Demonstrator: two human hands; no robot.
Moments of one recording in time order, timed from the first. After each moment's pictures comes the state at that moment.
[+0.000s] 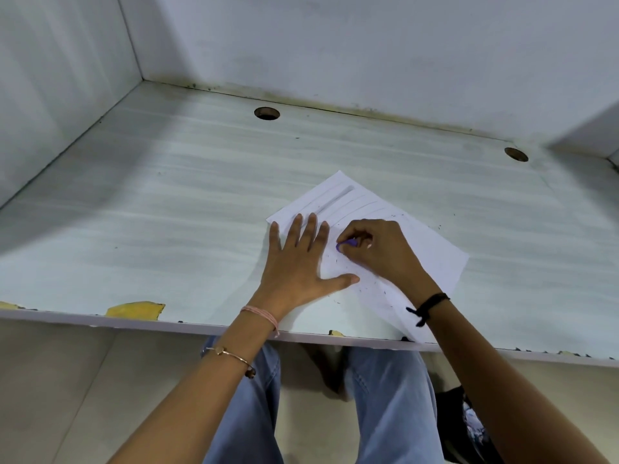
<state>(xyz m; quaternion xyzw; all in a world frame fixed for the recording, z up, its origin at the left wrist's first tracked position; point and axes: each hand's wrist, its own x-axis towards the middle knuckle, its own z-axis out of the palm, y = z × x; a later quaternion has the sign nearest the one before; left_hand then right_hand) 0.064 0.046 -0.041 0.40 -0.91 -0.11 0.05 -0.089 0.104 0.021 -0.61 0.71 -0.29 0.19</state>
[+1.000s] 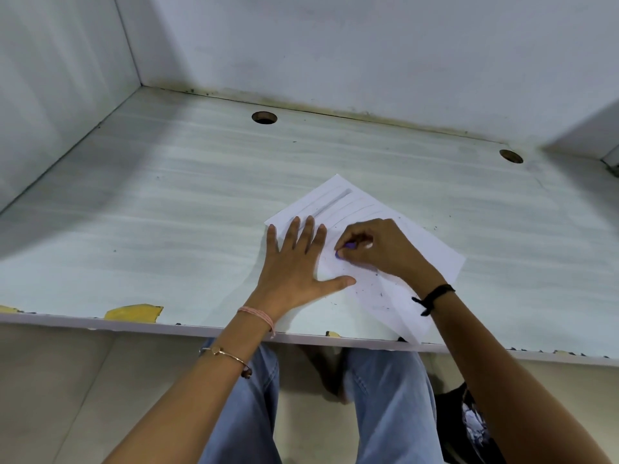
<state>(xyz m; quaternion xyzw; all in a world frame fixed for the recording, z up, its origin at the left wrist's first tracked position) 0.065 0.047 -0.037 0.40 -0.91 -0.11 0.03 -0.105 0.098 0.022 -0.64 0.68 -0.27 0.23</state>
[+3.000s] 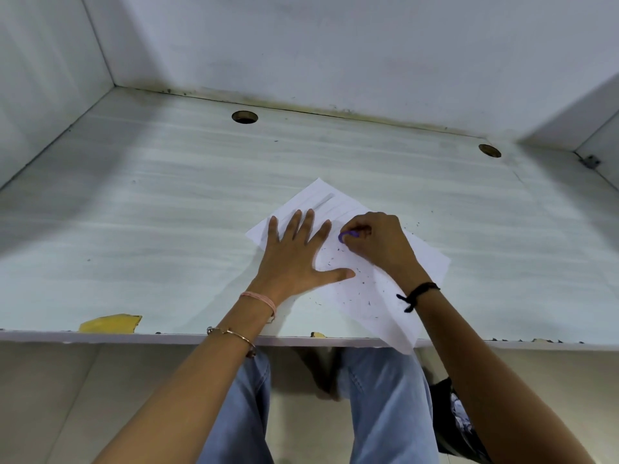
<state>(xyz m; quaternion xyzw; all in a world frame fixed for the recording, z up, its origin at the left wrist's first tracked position) 0.037 0.036 -0.039 0.37 -0.92 -0.12 0.06 -0.115 0.103 0.021 -0.55 0.77 -0.29 0.13</state>
